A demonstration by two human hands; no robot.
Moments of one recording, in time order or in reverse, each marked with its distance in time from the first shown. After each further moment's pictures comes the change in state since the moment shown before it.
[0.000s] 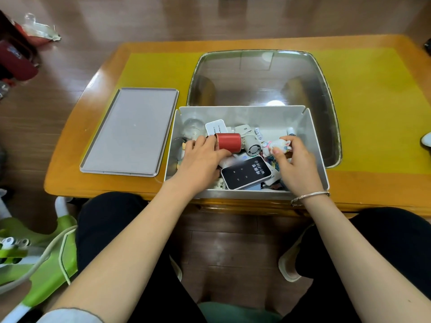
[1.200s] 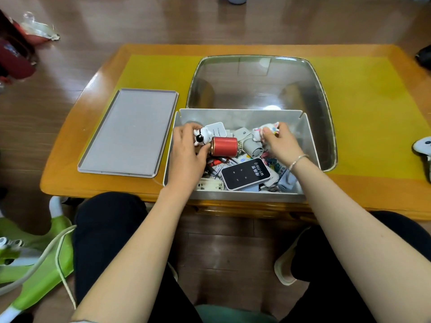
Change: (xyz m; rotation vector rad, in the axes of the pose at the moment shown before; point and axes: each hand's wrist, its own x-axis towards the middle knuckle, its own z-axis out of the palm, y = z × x) left_hand -0.010 -0.003 -0.007 -0.712 0.450 -0.400; right_hand 0.063 -0.012 0.016 0.090 -0.178 0.168
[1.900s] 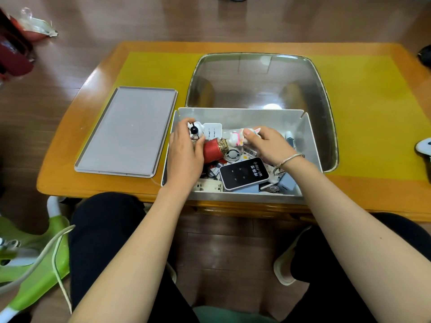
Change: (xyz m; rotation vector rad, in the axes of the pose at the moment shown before) left_hand 0.007 -0.002 0.003 -0.017 0.030 -0.033; right_hand -0.005 -0.017 0.009 -0.125 -0.186 -0.229
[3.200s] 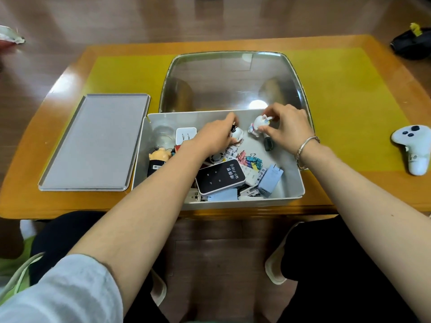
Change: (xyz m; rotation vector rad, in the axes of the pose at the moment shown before) left_hand 0.078 0.038 0.106 0.341 -0.704 0.282; right_hand 0.017 0.057 -0.074 -0.462 0.299 -0.118
